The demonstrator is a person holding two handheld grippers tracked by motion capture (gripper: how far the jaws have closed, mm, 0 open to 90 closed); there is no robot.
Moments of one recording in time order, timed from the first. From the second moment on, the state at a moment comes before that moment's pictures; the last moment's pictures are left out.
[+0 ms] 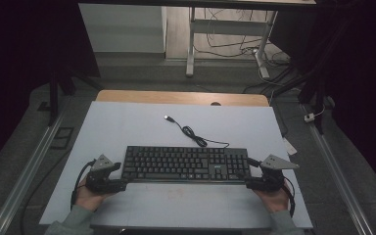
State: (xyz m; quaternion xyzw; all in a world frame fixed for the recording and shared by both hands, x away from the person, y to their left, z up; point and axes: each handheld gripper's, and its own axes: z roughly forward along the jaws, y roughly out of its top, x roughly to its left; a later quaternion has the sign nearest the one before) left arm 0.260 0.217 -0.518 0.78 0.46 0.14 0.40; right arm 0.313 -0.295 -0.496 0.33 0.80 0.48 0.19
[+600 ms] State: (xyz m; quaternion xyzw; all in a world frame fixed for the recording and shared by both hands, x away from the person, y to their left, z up) left arm 0.265 0.215 -0.519 0.78 0.46 0.15 0.40; right arm 0.310 -0.293 -0.496 0.33 0.79 0.48 0.18
